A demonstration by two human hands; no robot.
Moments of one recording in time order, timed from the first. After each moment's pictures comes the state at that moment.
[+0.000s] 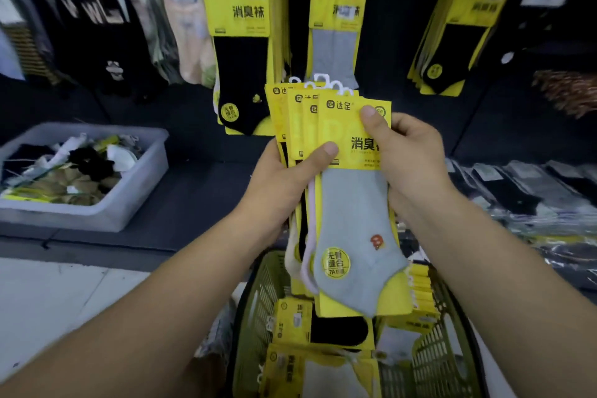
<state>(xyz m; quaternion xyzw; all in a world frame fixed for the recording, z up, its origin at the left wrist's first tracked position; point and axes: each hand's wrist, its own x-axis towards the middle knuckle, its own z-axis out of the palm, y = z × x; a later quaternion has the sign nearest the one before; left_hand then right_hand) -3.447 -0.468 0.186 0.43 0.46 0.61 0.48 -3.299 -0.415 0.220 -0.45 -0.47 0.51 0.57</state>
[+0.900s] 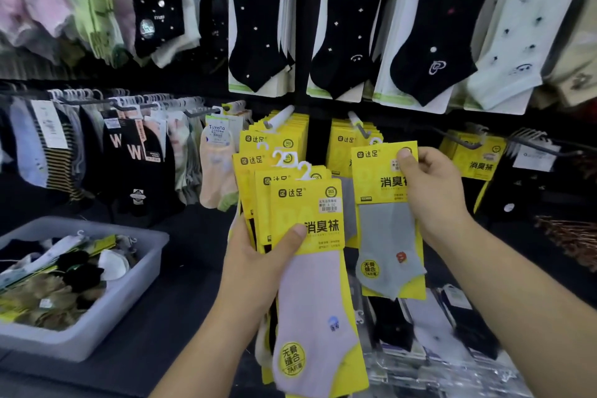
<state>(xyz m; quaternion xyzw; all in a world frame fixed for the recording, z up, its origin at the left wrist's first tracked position) -3.511 -0.411 0.243 0.42 0.44 0.72 0.33 -3.319 -0.283 0.329 -0.42 -0.60 0.31 0.60</state>
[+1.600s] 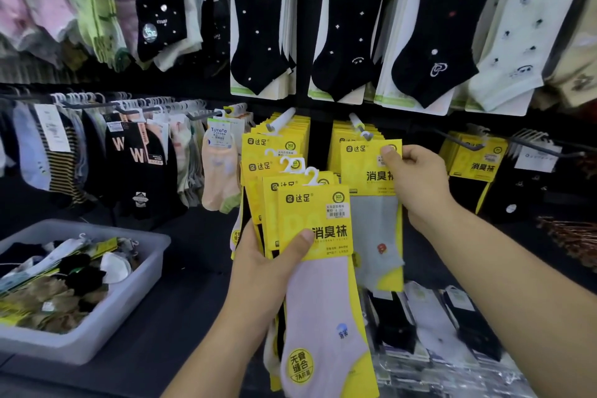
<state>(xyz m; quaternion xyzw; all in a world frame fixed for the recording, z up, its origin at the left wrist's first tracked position) -3.507 -0.410 0.241 0.41 0.43 0.71 0.36 -3.335 -0.248 0.329 -0.43 -0.60 0.32 0.59</state>
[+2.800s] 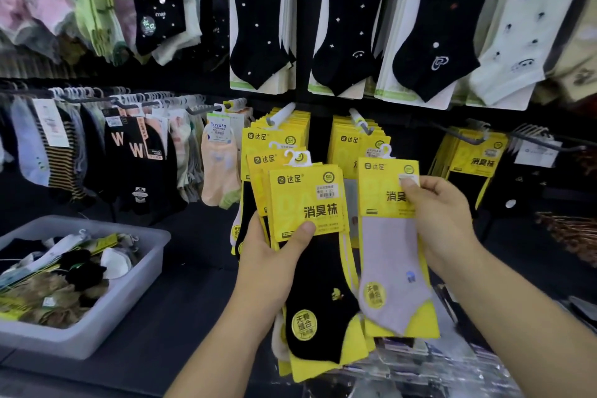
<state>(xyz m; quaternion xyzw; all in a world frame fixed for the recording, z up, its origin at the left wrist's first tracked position) -3.505 -0.397 0.232 0.41 0.46 0.71 0.34 -3.308 -0.284 0.290 -0.43 -0.51 0.42 0.62</state>
